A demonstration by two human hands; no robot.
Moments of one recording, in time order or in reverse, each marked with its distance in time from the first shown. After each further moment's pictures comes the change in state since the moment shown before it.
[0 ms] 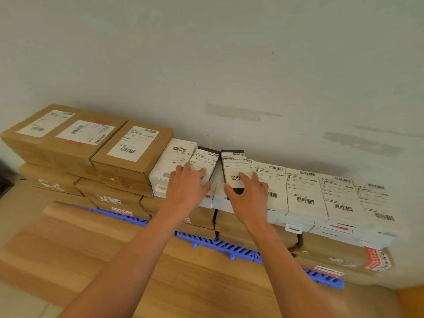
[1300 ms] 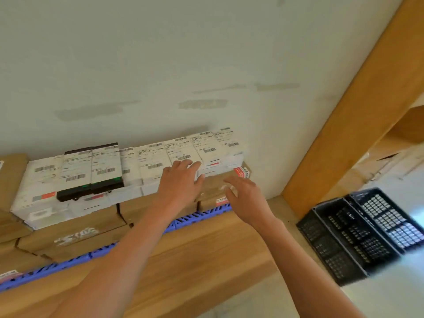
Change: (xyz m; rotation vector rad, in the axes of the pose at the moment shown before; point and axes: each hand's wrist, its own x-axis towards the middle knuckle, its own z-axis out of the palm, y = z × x) left_hand -0.113 0.193 0.009 -0.084 -0.057 0.730; right_hand -0.197 0.148 -0.144 -0.134 0.254 0.131
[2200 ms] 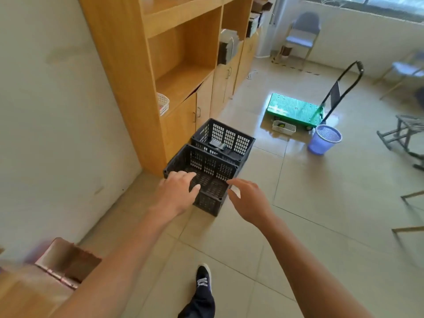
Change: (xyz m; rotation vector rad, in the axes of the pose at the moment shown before) left_hand 0.025 0.642 0.255 -0.129 -0.377 0.670; right_hand -0.330 0.499 -0.276 -0.050 0.241 0.809
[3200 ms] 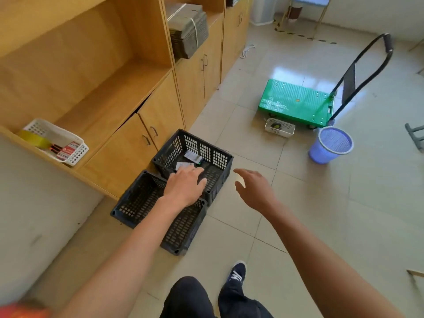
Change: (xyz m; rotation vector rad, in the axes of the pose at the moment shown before) left_hand 0.508 0.263 0.092 0.065 -0.219 -0.032; right_hand 0.421 0.349 -0.197 -0.041 -0.120 0.023
